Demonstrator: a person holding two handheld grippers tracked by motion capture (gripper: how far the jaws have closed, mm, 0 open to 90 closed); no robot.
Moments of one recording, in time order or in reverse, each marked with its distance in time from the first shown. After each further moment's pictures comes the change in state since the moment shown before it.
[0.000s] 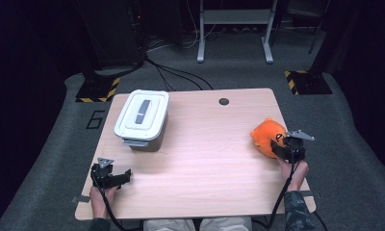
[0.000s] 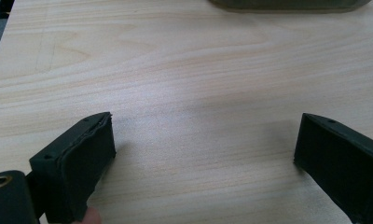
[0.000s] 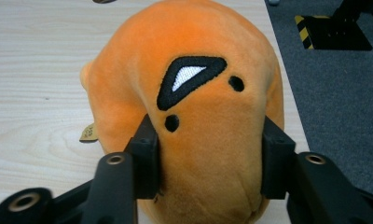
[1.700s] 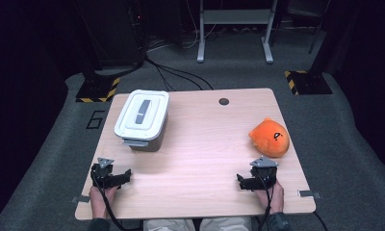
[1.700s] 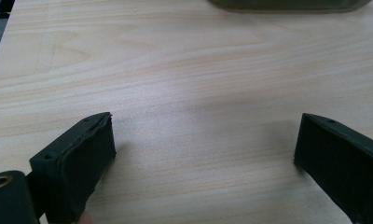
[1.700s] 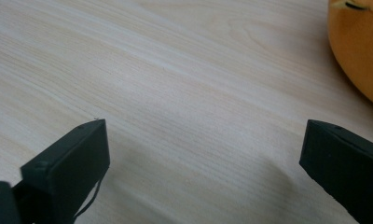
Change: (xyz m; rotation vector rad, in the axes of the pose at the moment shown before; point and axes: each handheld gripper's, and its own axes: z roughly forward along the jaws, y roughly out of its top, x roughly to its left) left arm 0.000 0.001 0.000 -0.002 0.002 -0.001; right arm 0.088 -0.075 -0.010 0.078 0.252 -0.331
